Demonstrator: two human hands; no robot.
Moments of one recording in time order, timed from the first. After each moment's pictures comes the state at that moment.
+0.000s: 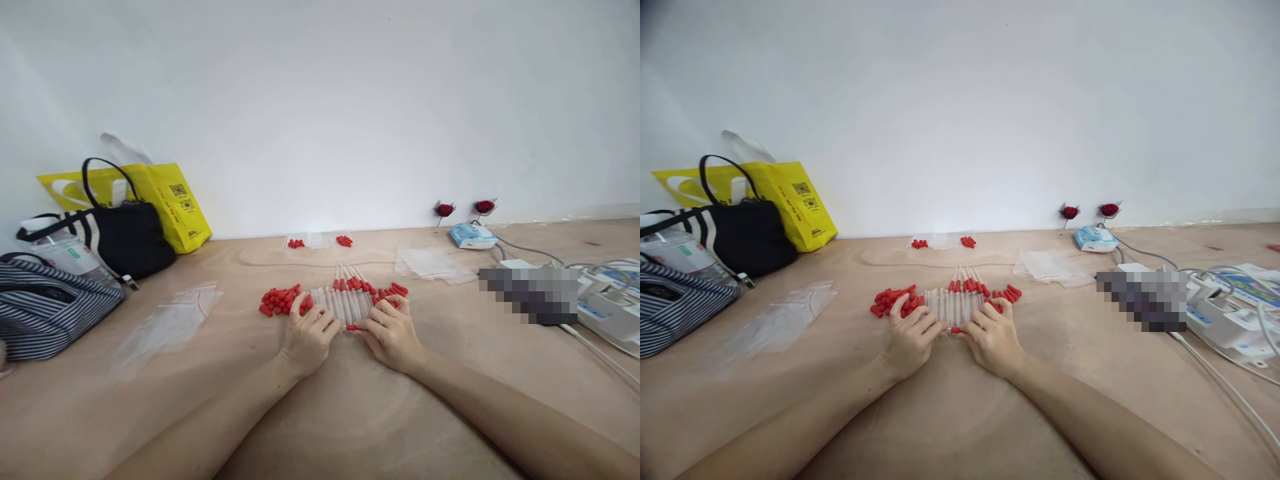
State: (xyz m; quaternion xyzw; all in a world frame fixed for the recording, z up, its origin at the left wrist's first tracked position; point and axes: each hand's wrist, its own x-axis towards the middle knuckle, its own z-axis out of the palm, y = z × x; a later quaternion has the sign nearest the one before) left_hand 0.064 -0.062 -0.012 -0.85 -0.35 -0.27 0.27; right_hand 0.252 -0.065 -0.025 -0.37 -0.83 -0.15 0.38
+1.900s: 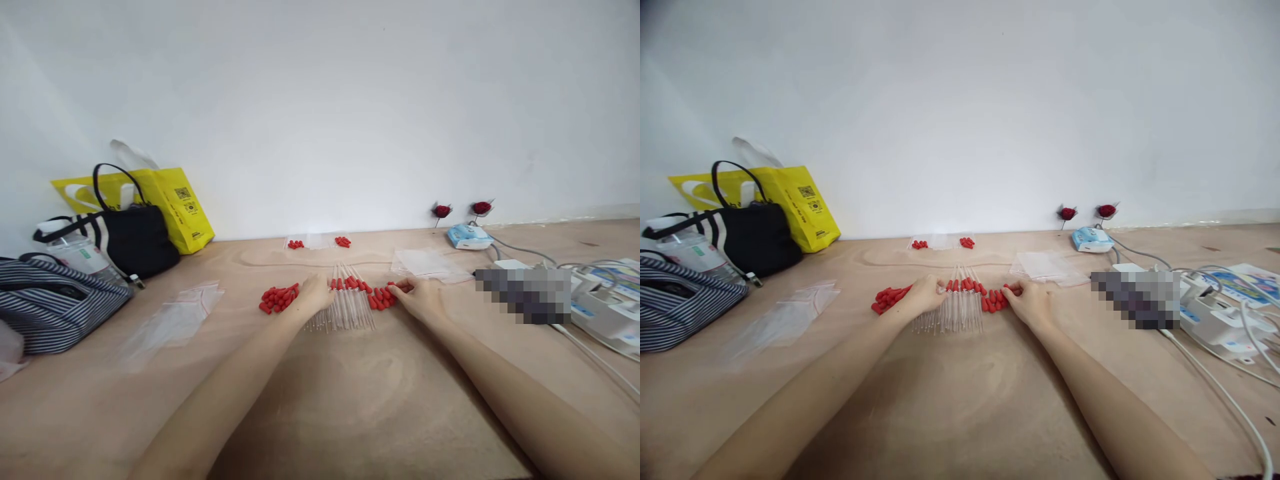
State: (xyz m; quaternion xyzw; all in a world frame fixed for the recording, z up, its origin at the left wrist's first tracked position) left_hand 0.096 0.000 0.031 -0.76 -0.63 -0.13 -0.08; right_hand 0.318 -0.015 -0.020 -0.71 -0.62 0.09 0.33
